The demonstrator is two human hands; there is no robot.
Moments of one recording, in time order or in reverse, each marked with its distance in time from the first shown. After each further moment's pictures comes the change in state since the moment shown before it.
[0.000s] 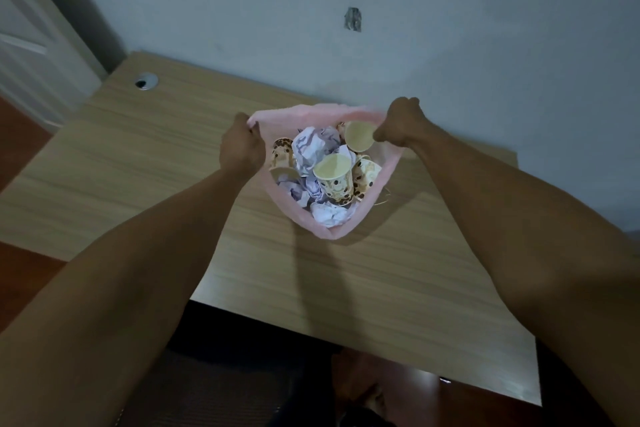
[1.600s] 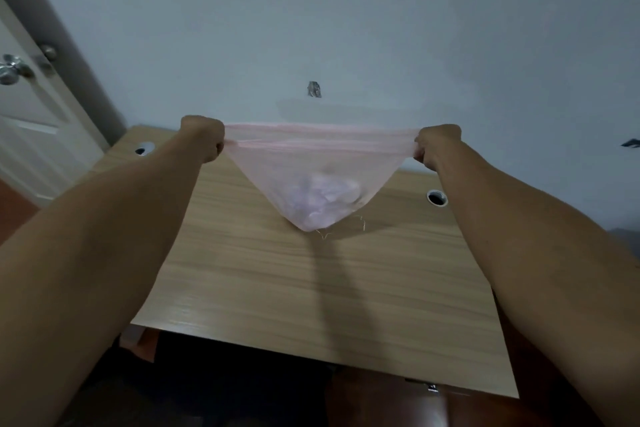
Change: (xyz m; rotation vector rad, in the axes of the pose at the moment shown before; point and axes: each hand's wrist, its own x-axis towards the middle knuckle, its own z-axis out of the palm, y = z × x) left_hand 0.019 0.106 -0.118 -0.558 0.007 -0.482; right_hand -0.099 0.071 -0.108 1.221 0.433 0.564
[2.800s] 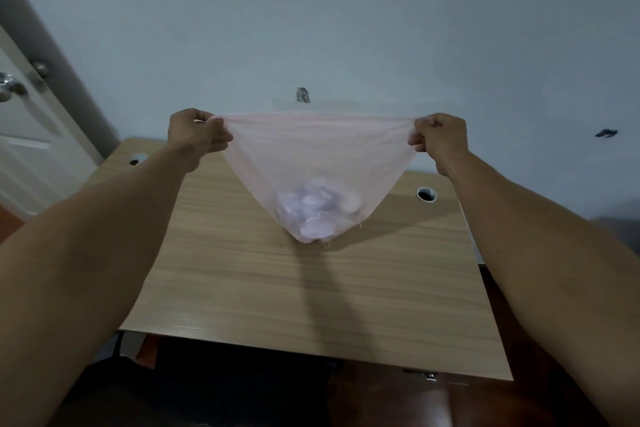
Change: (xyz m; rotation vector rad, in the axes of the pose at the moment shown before) left_hand -0.004 -0.014 -0.016 -0.012 -0.287 0.452; right_hand -0.007 0.016 -0.045 -0.079 -0.155 -0.466
